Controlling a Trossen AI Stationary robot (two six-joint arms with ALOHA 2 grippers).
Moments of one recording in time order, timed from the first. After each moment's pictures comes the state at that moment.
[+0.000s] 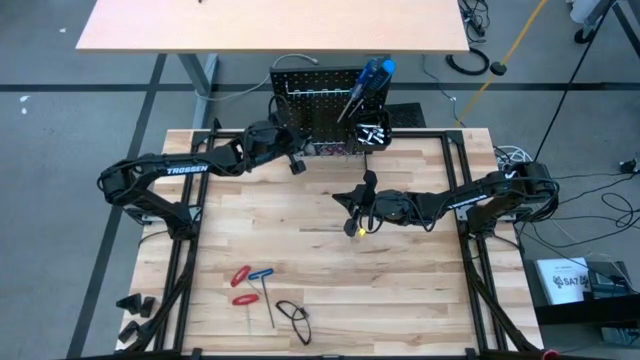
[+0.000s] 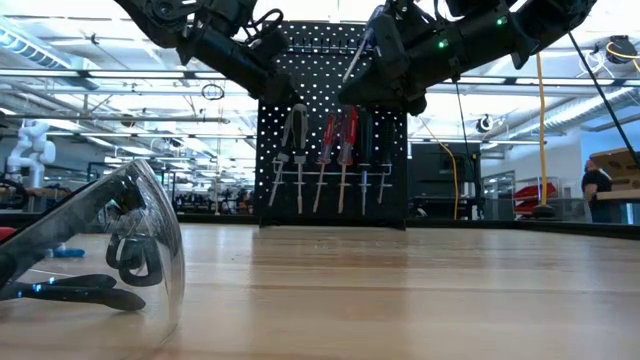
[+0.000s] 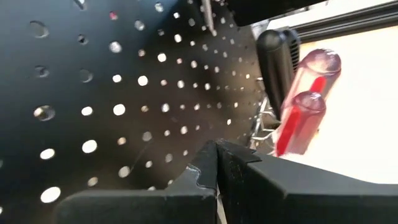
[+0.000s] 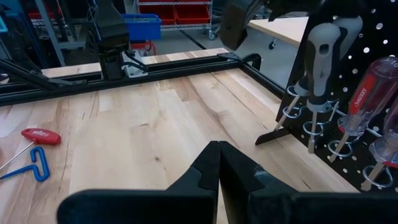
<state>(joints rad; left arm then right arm) 0.45 1.44 0.91 0.21 -0.16 0.45 0.06 1.51 0.73 0.52 0.44 0.15</state>
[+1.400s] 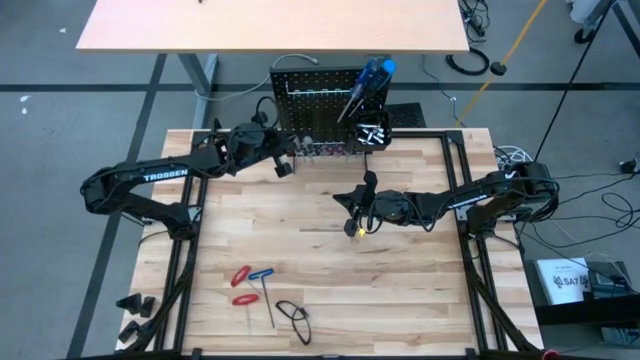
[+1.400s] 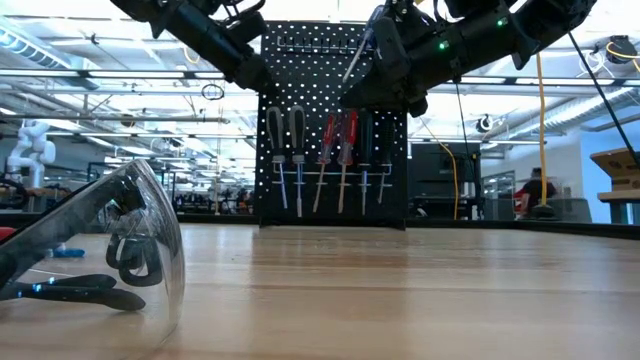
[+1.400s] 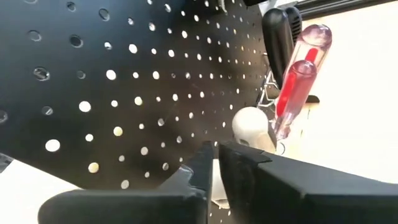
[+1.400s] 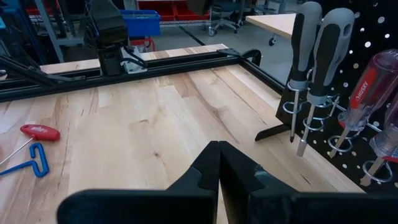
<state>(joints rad) 0.42 1.26 0.91 -0.02 -0.25 0.45 0.06 1.51 0.73 0.50 0.44 0.16</state>
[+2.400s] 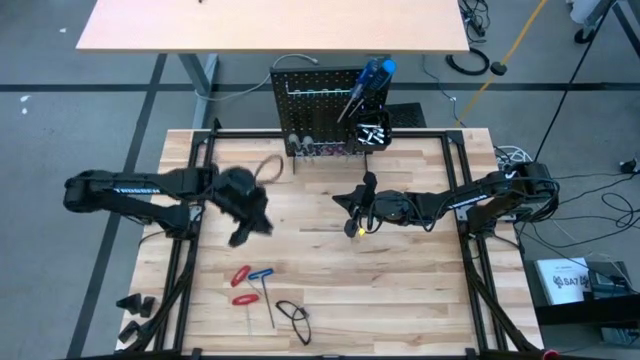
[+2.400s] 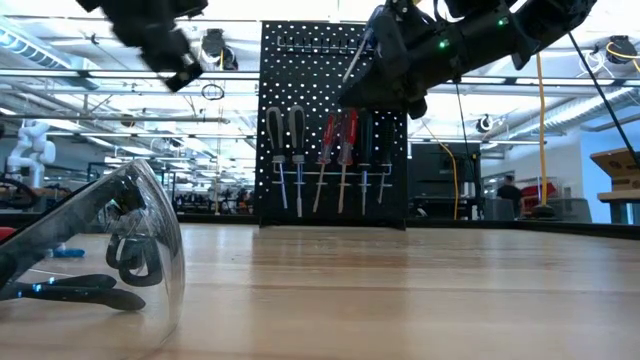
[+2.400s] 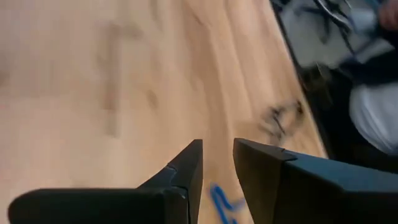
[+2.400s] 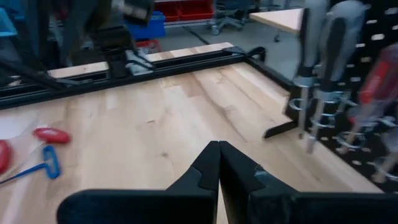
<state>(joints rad) 0.09 1.02 0.81 -0.58 0.46 -0.05 0.06 1.51 0.73 0.50 0.42 0.20</state>
